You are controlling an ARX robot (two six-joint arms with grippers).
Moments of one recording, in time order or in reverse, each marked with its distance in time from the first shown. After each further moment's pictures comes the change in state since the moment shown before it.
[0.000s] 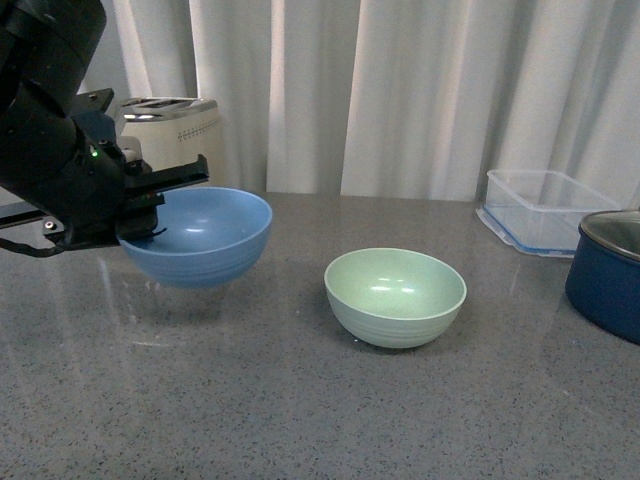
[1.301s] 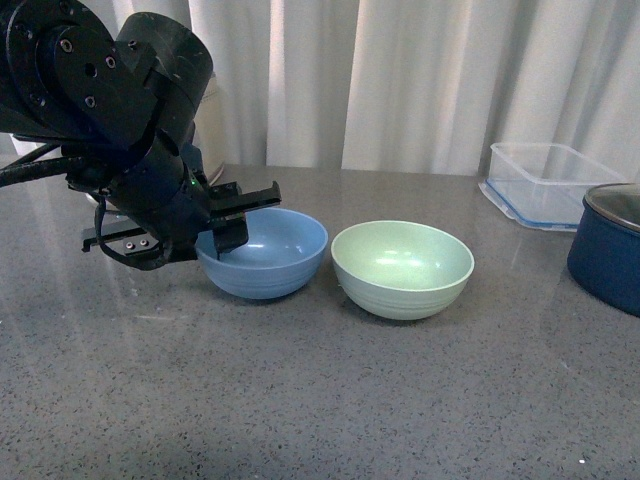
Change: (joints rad) left arm -0.091 0.222 0.143 -0.003 -0.023 -0.042; right arm 0.000 0.000 0.000 0.000 0.000 0.000
